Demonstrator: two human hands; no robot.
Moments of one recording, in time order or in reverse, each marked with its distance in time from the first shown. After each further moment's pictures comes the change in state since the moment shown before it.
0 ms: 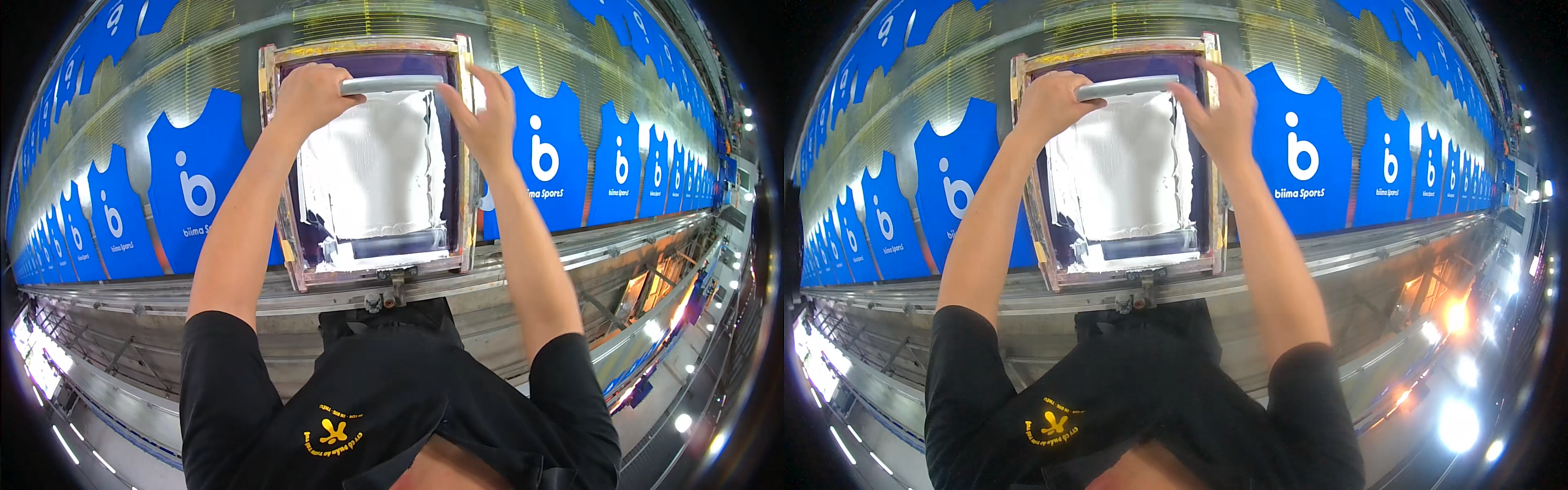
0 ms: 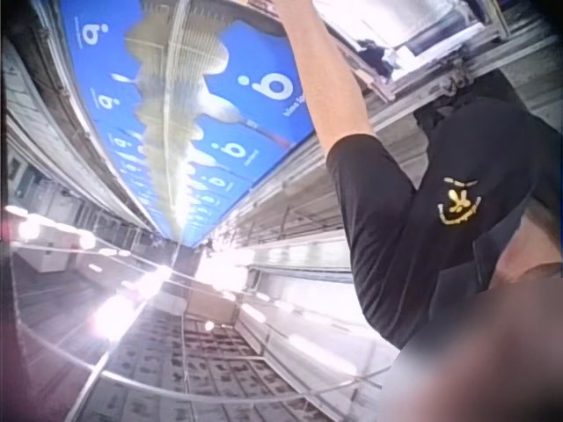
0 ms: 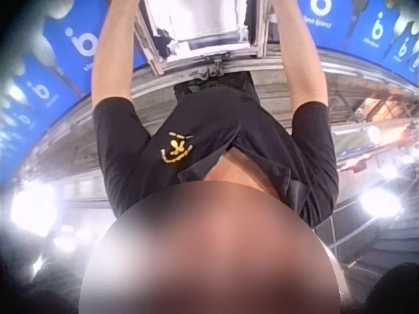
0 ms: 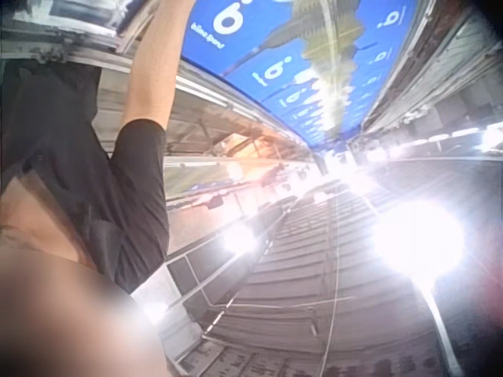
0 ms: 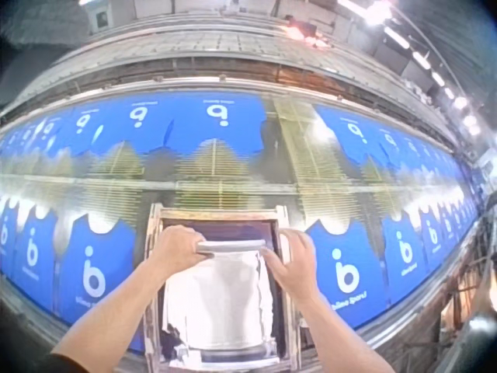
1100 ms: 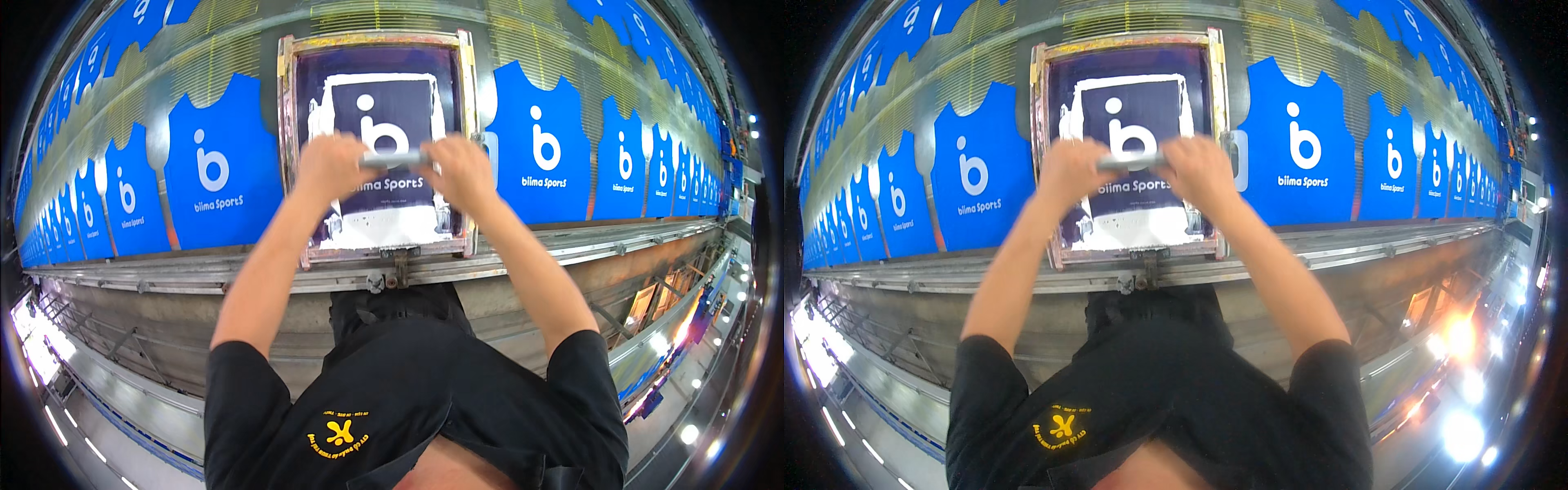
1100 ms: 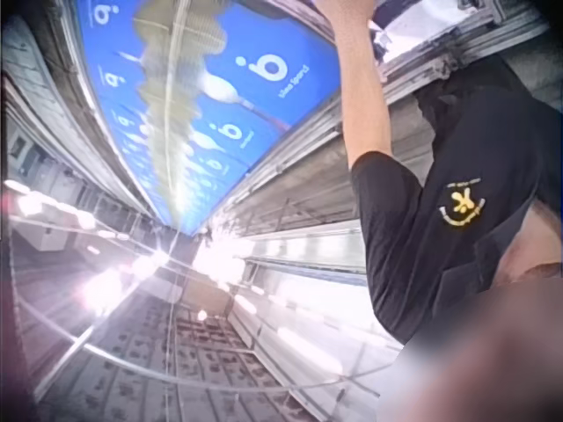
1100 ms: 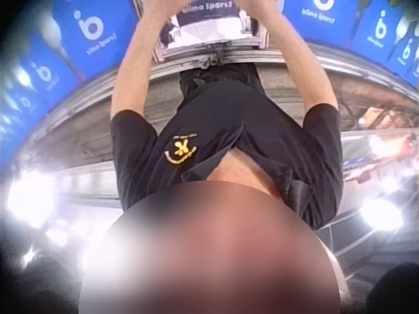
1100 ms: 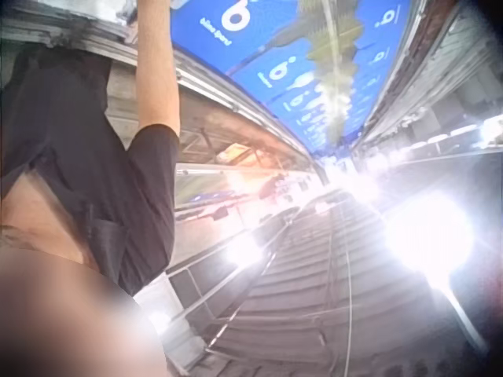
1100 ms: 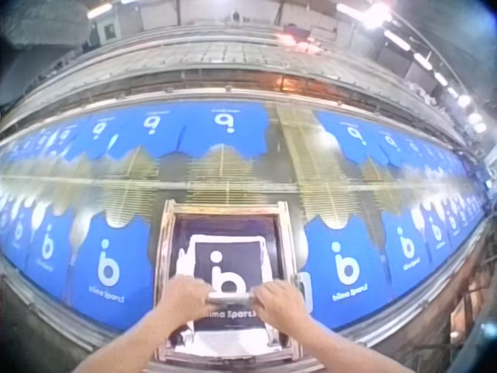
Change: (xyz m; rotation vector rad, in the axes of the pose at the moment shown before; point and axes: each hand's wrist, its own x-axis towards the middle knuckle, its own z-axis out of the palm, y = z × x) left_hand -0.138 0.066 0.021 0.001 0.073 0.176; right_hand -0.084 -0.067 -0.045 -0.047 -0.476 -0.222
